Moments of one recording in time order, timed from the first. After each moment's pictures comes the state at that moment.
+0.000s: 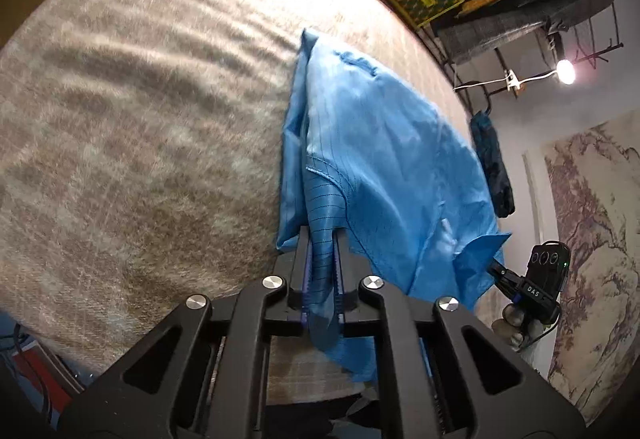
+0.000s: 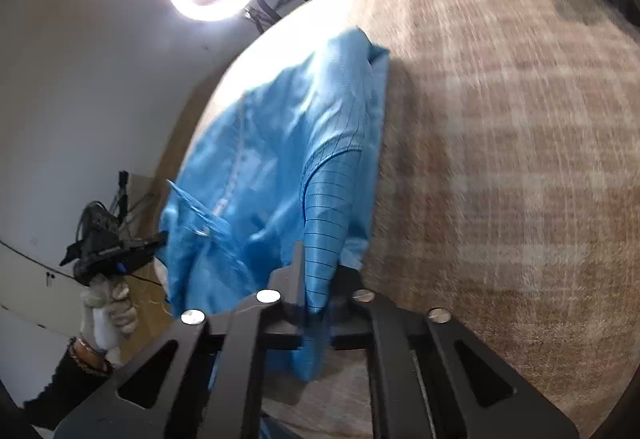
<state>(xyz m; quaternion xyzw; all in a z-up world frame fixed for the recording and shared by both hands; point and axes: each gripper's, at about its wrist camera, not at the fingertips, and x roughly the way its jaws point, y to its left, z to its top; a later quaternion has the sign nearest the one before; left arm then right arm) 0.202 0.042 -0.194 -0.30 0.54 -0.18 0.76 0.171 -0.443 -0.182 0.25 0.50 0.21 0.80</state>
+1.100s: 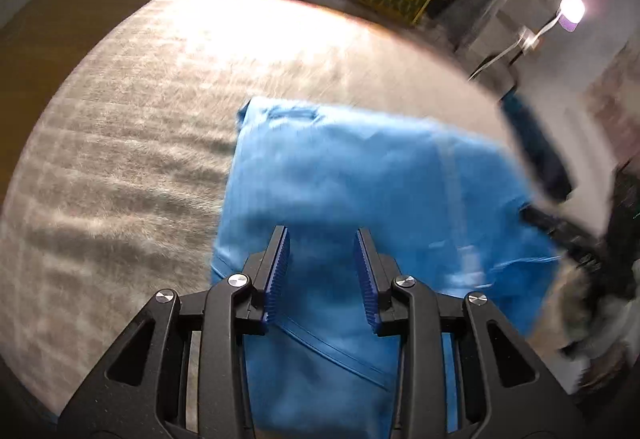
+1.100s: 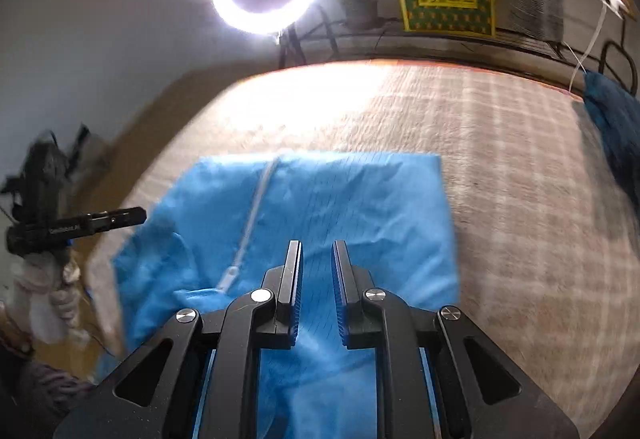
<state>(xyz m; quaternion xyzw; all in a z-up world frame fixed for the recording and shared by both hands) 0.281 -0.037 -0.177 -0.11 0.51 -0.14 0.84 0.242 -0.376 -0.147 0.04 0.44 0.18 0.88</state>
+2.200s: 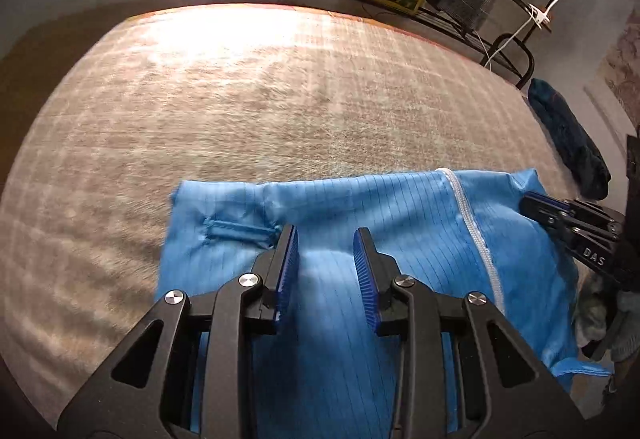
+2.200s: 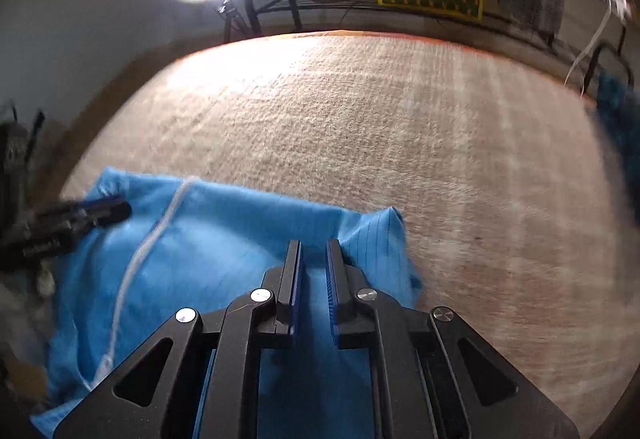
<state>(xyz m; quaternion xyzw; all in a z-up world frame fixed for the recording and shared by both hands) 0.351 -0.080 -0.198 -0.07 0.49 -0.14 0.86 0.321 -0.378 -0.187 -0.01 0.47 0.12 0.87</state>
